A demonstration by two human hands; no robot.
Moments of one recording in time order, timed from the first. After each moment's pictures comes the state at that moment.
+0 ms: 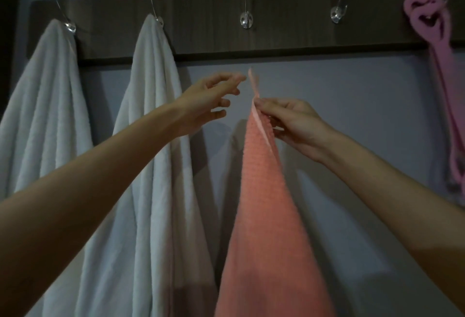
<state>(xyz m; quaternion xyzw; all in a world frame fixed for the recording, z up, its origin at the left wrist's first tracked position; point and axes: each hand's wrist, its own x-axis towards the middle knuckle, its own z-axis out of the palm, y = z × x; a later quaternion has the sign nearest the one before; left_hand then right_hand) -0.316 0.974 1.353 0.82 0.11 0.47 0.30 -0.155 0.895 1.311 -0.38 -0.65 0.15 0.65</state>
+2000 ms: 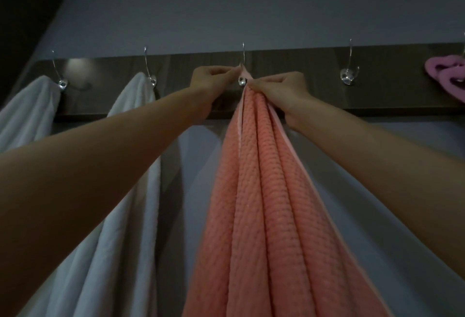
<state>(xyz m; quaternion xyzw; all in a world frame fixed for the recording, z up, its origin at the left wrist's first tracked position) -0.254 0.994 1.487 0.69 0.06 0.68 0.25 -0.140 0.937 1.472 -0.37 -0.59 -0.06 0.71</state>
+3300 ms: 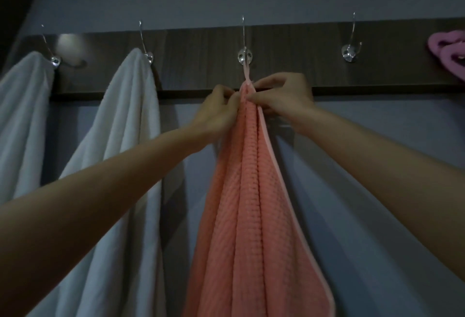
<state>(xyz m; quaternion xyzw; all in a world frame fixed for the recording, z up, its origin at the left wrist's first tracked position) -0.244 1.018 1.419 0.77 0.16 0.61 0.07 -0.119 0.956 1.439 -0.40 -0.61 -0.13 0.67</state>
